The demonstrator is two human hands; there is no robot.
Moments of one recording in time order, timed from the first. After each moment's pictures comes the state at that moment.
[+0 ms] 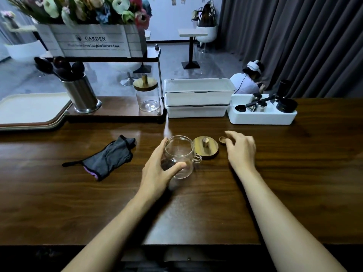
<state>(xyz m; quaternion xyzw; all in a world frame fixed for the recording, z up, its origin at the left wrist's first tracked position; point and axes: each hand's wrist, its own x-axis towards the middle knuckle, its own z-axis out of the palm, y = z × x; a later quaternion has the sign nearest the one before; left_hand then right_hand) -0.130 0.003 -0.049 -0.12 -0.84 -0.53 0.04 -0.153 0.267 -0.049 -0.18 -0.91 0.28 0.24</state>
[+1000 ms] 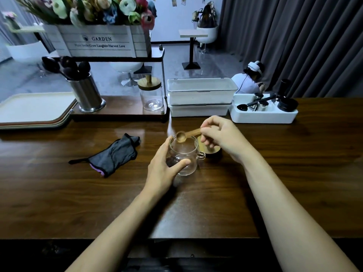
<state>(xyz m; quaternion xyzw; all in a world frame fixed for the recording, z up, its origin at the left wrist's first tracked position) -0.126 0.002 -0.043 -0.13 -0.84 -0.52 0.07 -0.139 0.213 0.036 0.01 -0.78 0.62 0.01</state>
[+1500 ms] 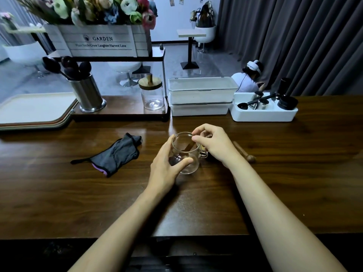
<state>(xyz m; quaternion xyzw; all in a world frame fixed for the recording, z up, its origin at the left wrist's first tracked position) -0.128 0.001 -0.049 -0.14 -0.84 -0.52 0.07 -0.151 0.195 -0.004 0.00 -0.83 0.55 0.08</state>
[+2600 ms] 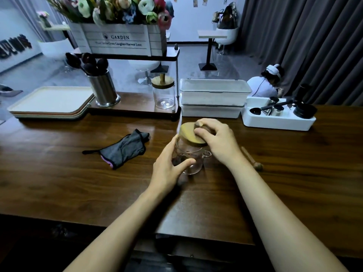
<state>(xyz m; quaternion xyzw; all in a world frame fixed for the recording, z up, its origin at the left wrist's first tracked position) -0.125 0.004 -0.051 -0.11 -0.86 -0.50 0.08 -0.152 0.189 0.014 0.07 -0.85 0.50 0.17</state>
